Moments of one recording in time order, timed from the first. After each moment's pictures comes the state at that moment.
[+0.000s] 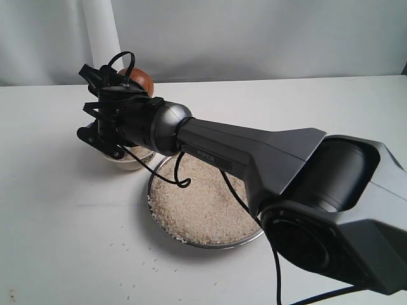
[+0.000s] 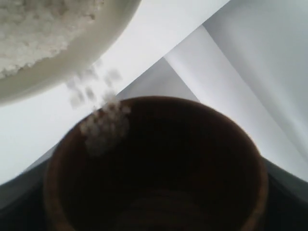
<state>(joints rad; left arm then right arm) 0.12 -0.01 0.00 0.20 0.34 -0.34 0.89 2.53 -2.22 -1.12 0.66 -1.02</state>
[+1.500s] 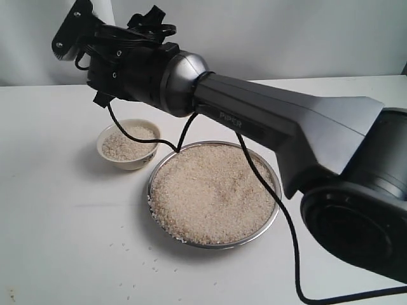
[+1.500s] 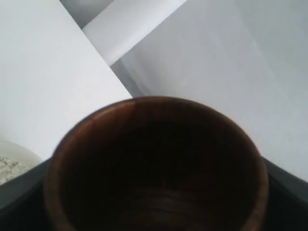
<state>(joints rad) 0.12 -0.01 0.00 0.20 0.34 -0.34 0.89 2.37 -2.22 -0.99 0.78 0.34</state>
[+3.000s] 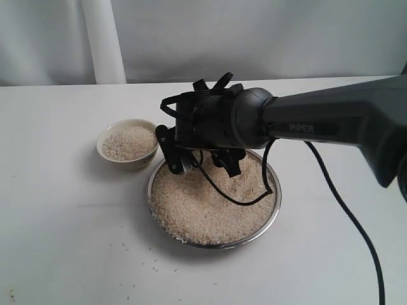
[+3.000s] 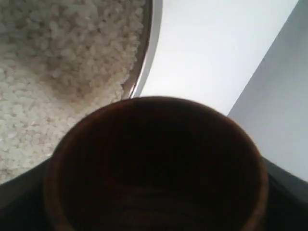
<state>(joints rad) 0.12 -0.01 0.00 0.20 0.34 -0.34 0.79 2.17 -1.54 -1.03 0.82 -0.42</state>
